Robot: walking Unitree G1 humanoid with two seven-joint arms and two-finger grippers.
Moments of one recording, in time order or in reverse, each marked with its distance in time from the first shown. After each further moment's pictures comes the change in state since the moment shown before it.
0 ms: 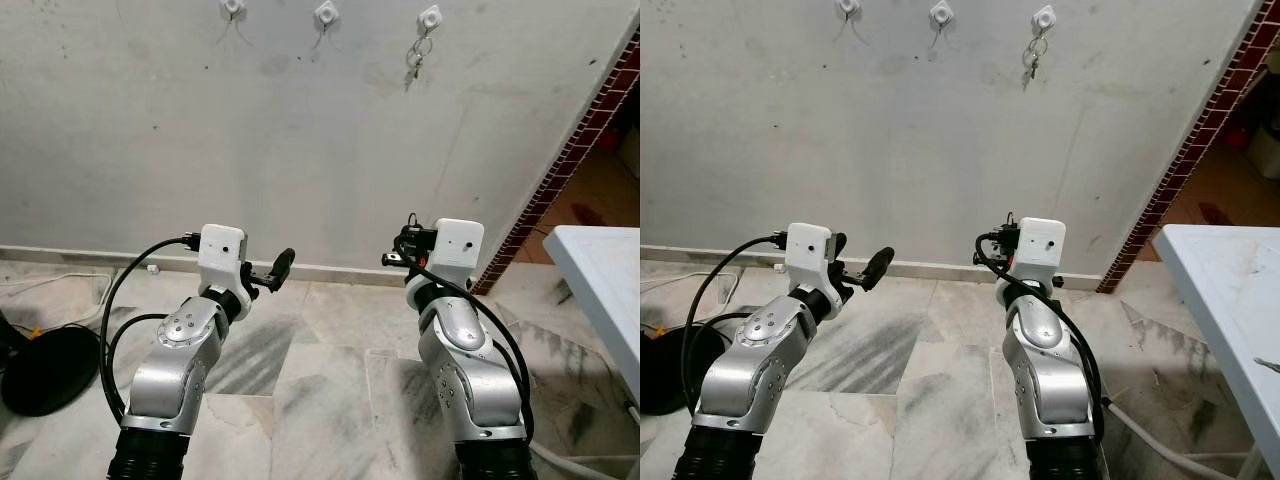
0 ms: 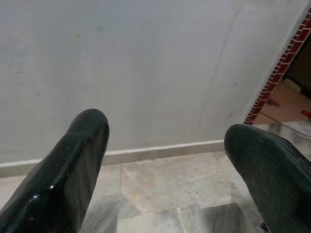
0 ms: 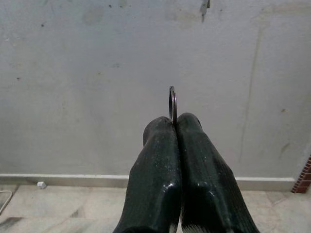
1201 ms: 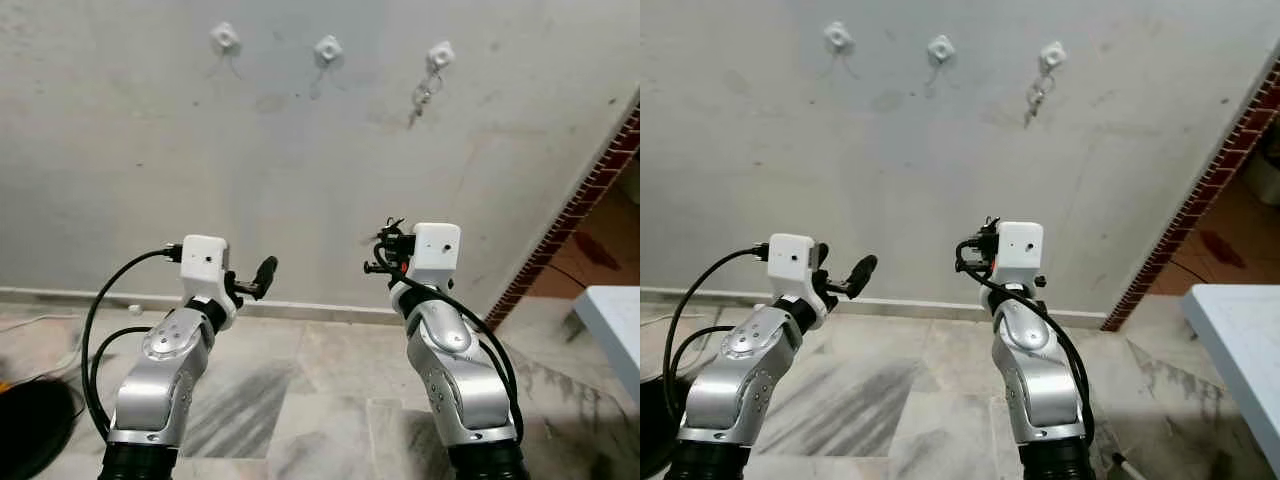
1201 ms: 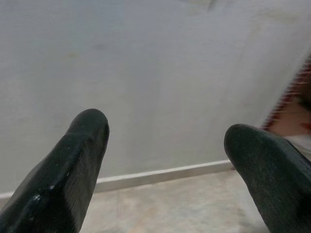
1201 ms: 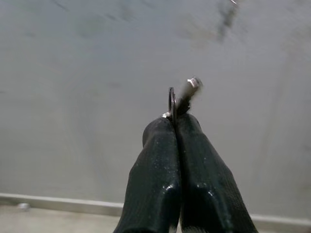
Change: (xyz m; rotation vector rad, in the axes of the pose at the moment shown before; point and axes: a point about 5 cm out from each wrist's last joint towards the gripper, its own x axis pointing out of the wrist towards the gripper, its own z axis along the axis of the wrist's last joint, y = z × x) left arm -0.004 -0.009 -0.013 -0.041 0.032 -0.003; right arm -0.004 -0.007 -0.013 -0.042 0.048 0.014
